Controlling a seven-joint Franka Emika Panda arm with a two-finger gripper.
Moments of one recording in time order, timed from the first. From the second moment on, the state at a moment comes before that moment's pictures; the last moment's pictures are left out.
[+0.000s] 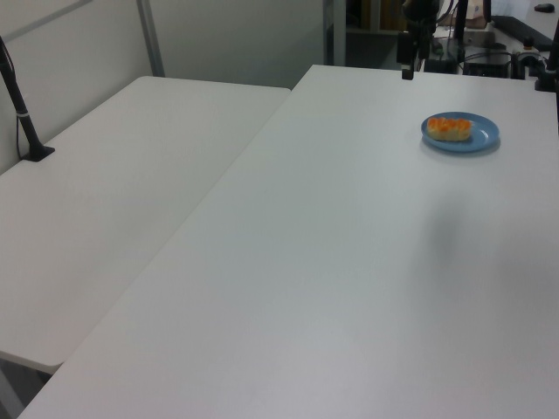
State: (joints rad) arm 0.00 0.03 0.02 -1.62 -0.13 1.64 0.13
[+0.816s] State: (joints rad) arm 0.00 0.03 0.02 -1.62 -0.12 1.64 0.13
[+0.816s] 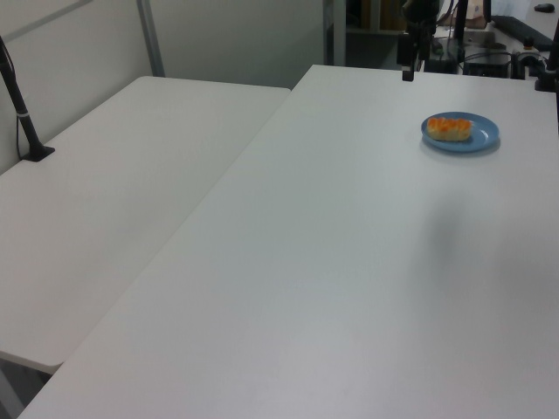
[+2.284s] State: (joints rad) arm -0.47 0.26 0.00 -1.79 -0.10 1.95 -0.44
